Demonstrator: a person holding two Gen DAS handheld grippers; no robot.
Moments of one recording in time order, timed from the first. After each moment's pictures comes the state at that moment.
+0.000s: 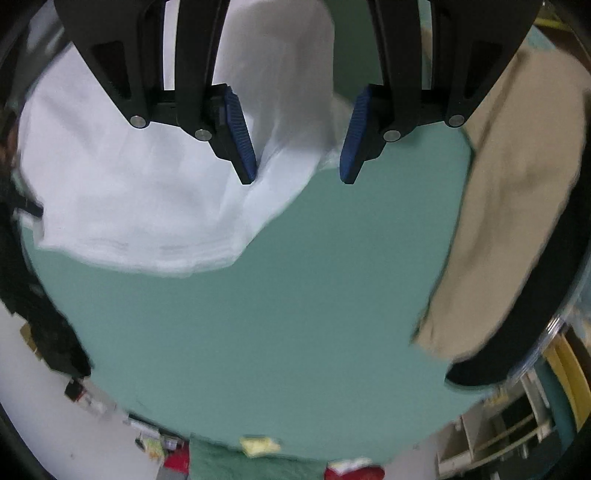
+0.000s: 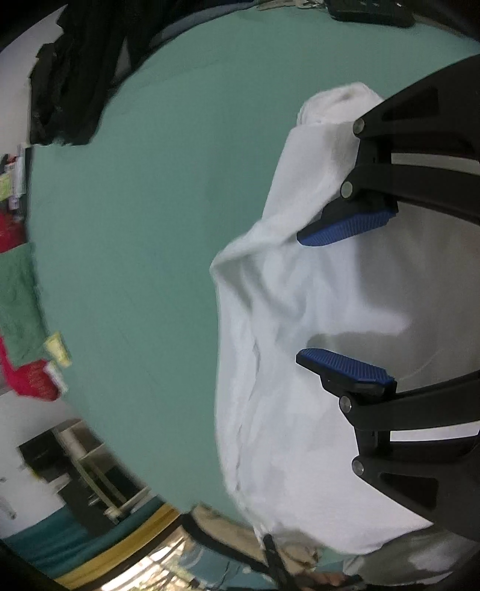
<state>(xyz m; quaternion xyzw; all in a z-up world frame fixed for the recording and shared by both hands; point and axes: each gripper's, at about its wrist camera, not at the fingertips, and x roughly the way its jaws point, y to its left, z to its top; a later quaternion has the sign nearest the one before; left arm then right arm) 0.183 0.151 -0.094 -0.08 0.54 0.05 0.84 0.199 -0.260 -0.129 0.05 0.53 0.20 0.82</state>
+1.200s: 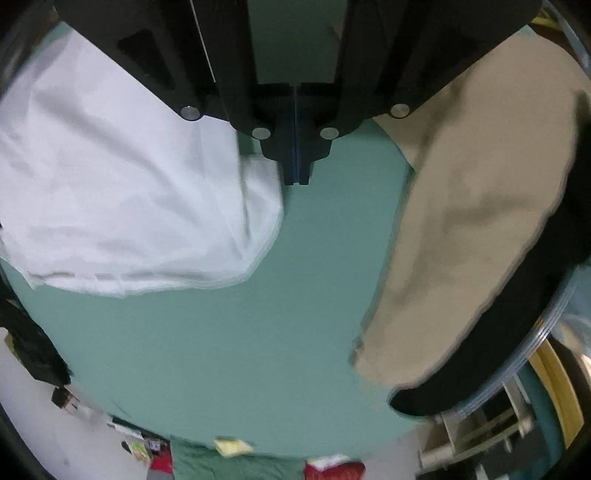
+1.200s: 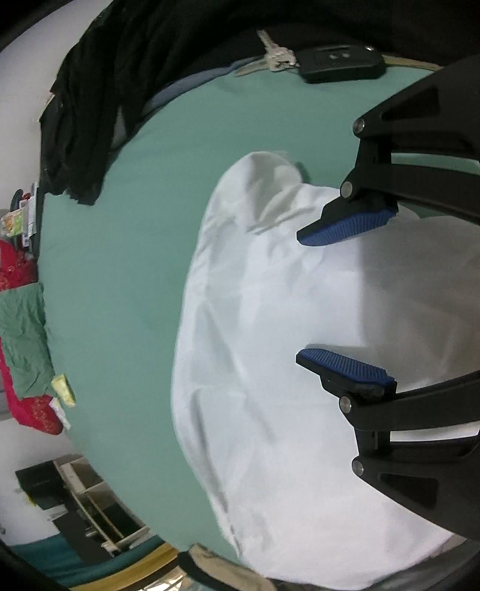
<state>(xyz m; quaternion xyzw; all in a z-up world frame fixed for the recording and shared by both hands) 0.184 0.201 -0.111 -0.04 0.51 0.10 0.86 0.168 -0.295 -0.124 0.01 0.51 0.11 0.85</state>
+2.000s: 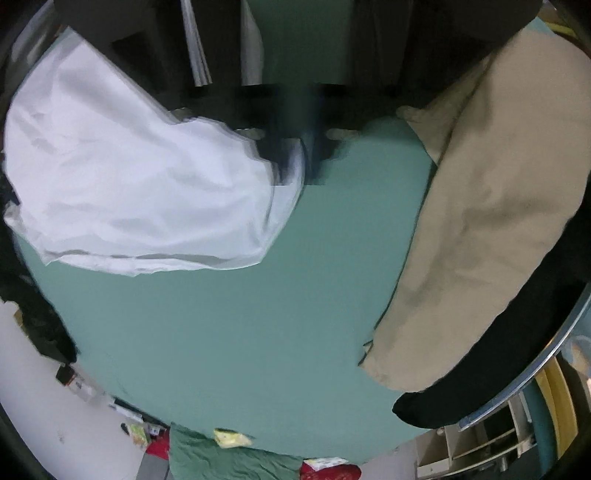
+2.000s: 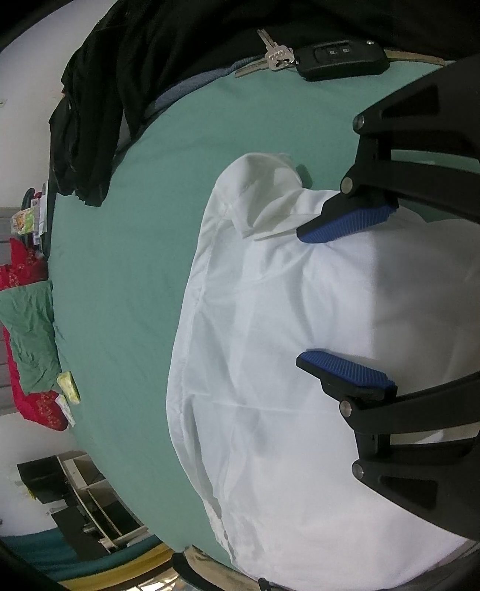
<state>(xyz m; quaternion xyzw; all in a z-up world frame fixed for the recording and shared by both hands) 0.171 0.198 -0.122 -0.10 0.51 0.08 0.85 0.157 -0.297 -0.130 -0.01 0.48 0.12 0.87</state>
